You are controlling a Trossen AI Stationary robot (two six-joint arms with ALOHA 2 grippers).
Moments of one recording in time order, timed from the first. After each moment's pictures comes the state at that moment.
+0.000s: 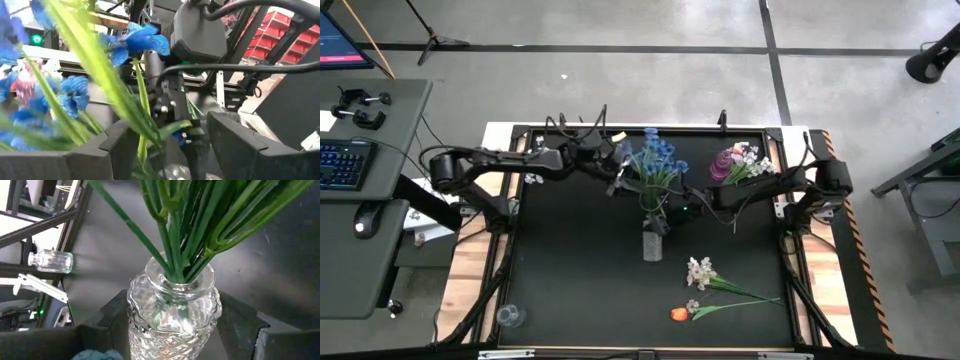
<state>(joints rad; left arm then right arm) 0.35 1.52 0.86 0.45 0.66 -0.13 0.00 1.65 0.88 0.10 -0.11 1.02</state>
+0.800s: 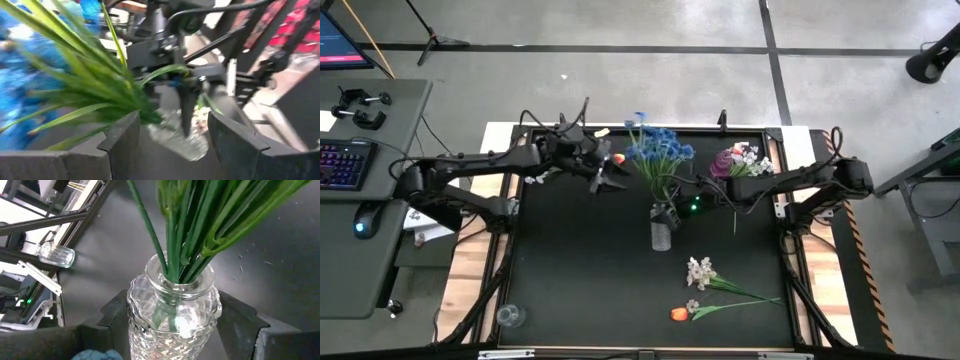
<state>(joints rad) 0.36 1.27 0.86 0.06 0.56 -0.06 -0.03 1.48 0.88 -0.05 -0.07 0.82</state>
